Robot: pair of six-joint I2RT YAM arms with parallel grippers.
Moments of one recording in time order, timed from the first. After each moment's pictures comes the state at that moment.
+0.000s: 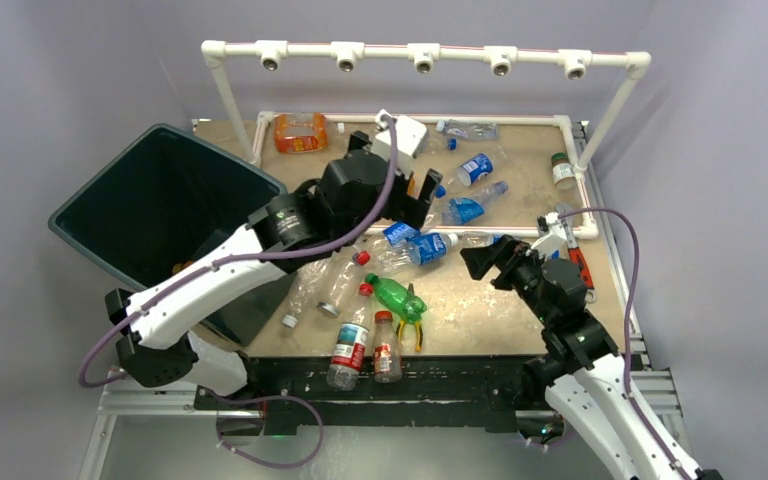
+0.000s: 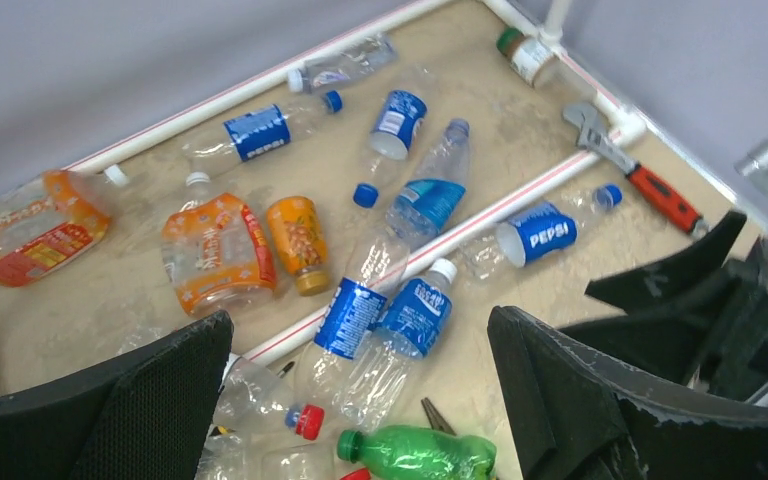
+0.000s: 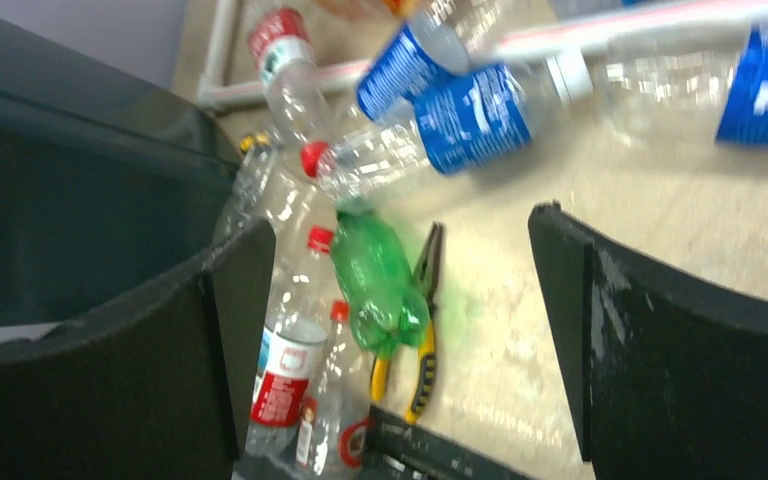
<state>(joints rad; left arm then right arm) -1.05 1.44 1.79 -0.66 -0.53 -0.17 0.41 0.45 0.48 -0.24 -0.01 0.66</state>
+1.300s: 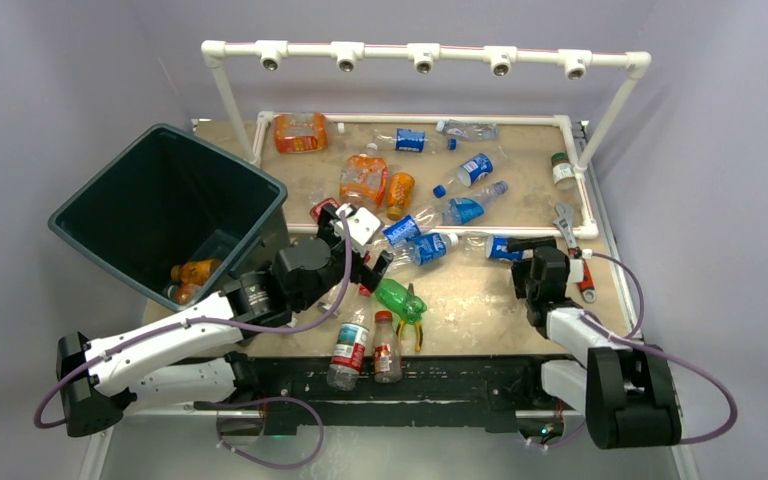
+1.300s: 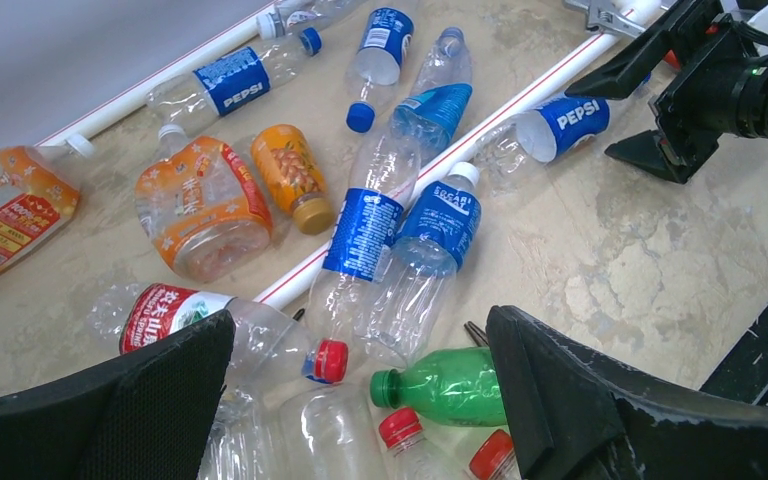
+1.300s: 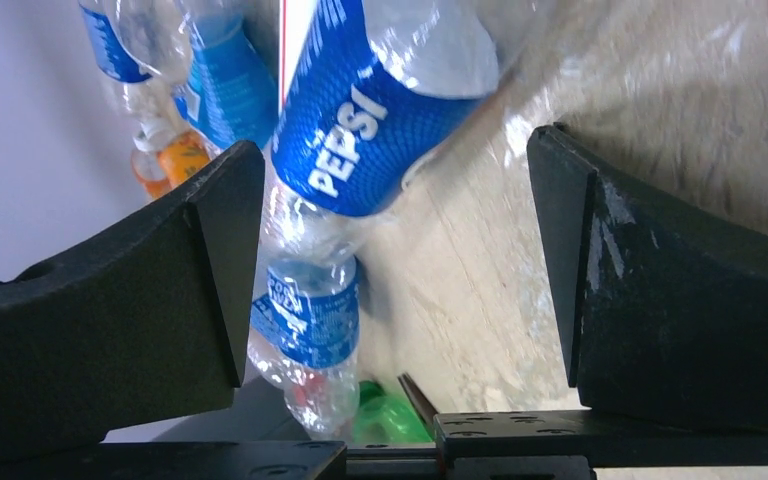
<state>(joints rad) -1.06 0.99 0.87 -0.11 -0.38 0.03 0.04 1.09 0.21 0.30 0.22 1.32</state>
